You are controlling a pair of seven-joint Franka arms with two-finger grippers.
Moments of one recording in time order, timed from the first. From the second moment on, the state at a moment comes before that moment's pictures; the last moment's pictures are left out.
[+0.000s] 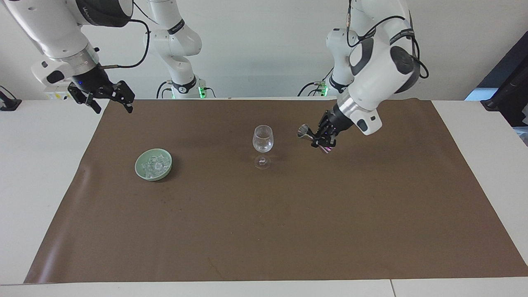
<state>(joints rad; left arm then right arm) -0.45 0.10 0.16 -1.77 -0.53 1.91 -1.44 -0.05 -0.09 -0.05 -1.75 0.02 1.65 -0.07</state>
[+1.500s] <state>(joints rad) 0.16 0.45 0.16 -1.89 -1.31 1.67 -0.80 -0.01 0.01 -0.05 -2.24 0.09 2.35 -0.23</state>
